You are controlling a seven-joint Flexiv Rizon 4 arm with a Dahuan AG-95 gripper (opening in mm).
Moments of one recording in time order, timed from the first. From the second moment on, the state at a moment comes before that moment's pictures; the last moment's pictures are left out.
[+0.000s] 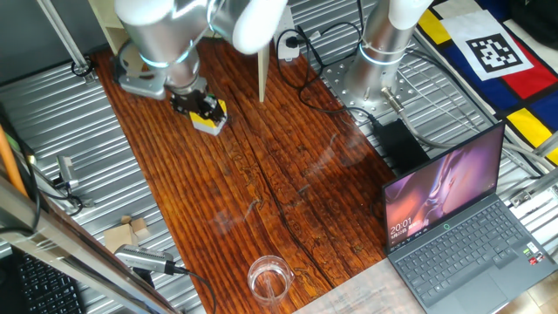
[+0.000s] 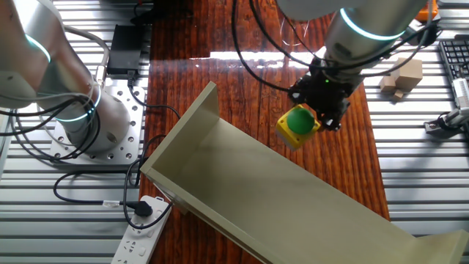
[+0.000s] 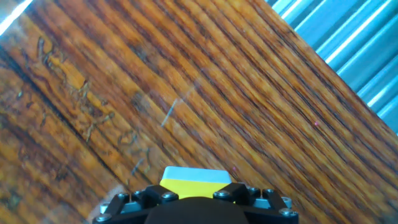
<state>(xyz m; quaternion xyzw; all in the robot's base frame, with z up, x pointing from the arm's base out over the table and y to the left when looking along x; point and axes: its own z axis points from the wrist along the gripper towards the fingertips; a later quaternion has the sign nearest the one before) 0.528 -0.030 0.109 0.39 -0.92 0.01 0.07</state>
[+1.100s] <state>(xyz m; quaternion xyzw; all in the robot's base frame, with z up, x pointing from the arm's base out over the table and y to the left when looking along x) 0.522 -0.007 0.055 0.41 -0.91 0.02 0.02</state>
